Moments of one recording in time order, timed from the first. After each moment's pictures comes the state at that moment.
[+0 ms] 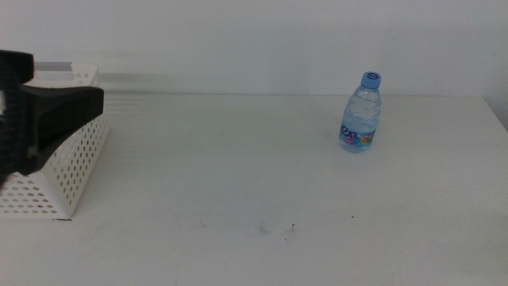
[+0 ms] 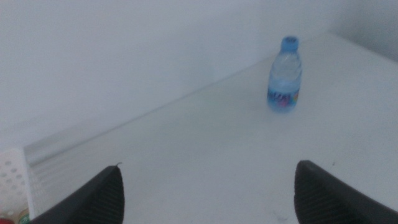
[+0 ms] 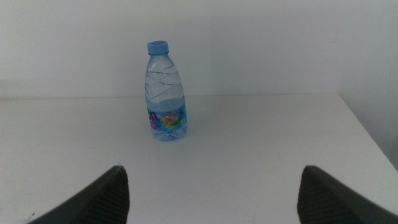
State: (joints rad) left arm -0.04 0.74 -0.91 -0.72 0.79 0.79; right arm 0.10 0.00 0.00 -0.01 0.20 0.06
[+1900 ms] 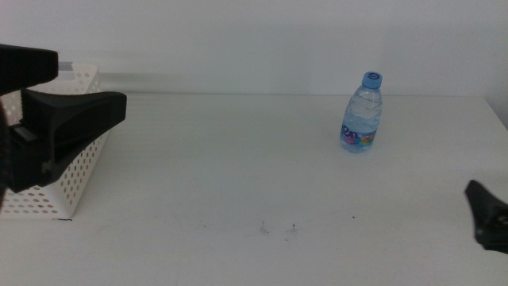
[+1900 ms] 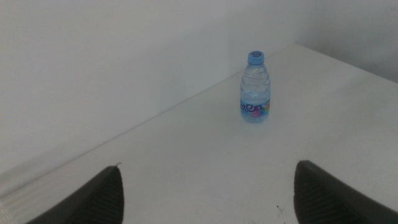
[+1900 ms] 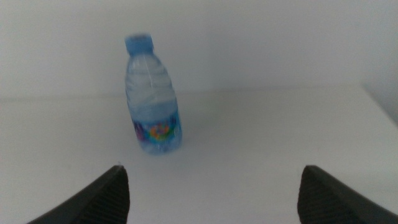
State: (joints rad) left arm -0.17 0.72 -0.91 -0.71 0.73 0.79; right arm 0.10 0.99 -0.06 0.00 -0.67 0.10
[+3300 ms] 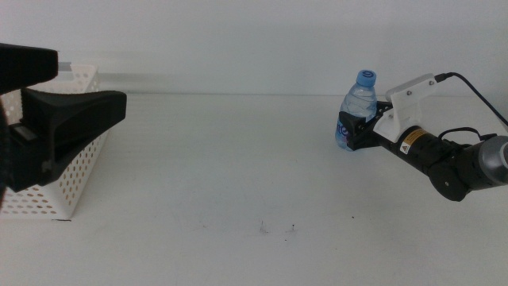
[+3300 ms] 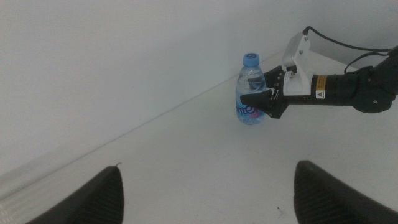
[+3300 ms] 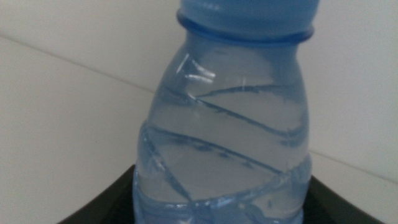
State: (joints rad) left arm -0.17 0.72 -0.91 -0.71 0.73 0.79; right arm 0.13 2.17 -1.08 -0.44 -0.83 0.14
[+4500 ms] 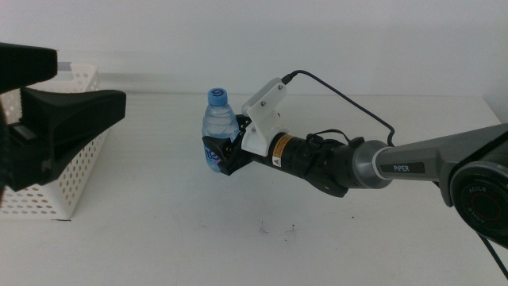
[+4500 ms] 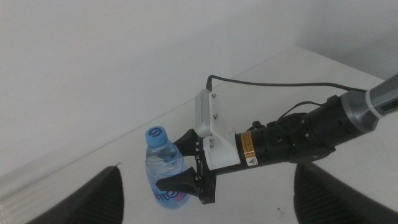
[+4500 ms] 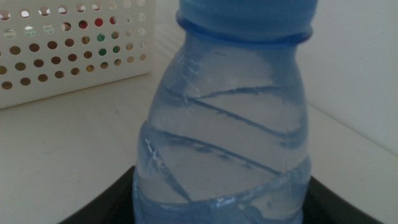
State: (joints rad) left arm -0.17 0.72 -0.91 -0.71 0.73 0.79; right arm 0.57 2.31 -1.43 -0.56 -0.65 0.30
